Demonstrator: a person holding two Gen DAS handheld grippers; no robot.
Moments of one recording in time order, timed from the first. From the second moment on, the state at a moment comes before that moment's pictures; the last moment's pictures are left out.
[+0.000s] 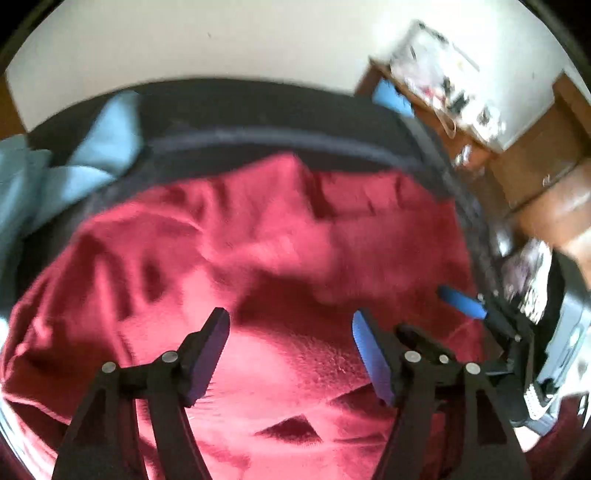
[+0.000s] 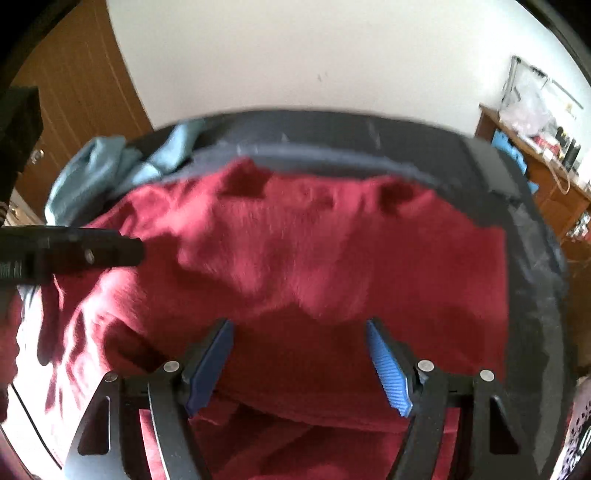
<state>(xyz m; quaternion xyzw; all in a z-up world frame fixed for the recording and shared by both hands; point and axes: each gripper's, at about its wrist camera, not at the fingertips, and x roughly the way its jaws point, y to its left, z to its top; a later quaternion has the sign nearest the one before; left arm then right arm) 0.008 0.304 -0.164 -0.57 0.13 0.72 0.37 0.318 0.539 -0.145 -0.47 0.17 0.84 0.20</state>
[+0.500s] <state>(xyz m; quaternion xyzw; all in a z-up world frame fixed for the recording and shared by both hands) 0.017 0.300 -0.194 -0.55 0.14 0.73 0.37 0.335 0.530 -0.180 -0.45 0.12 0.85 0.24</state>
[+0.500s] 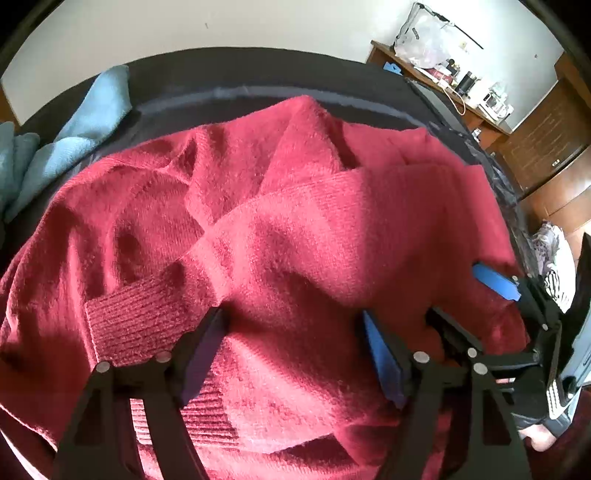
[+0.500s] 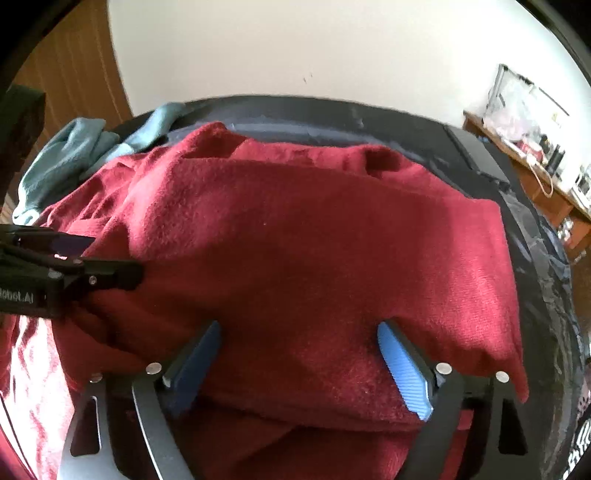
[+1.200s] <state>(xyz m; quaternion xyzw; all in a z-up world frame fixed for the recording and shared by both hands) 0.087 0.125 -0.144 -0.58 0.00 0.79 0.18 0.333 0.531 -0.179 -0.43 0.11 0.87 0.23</state>
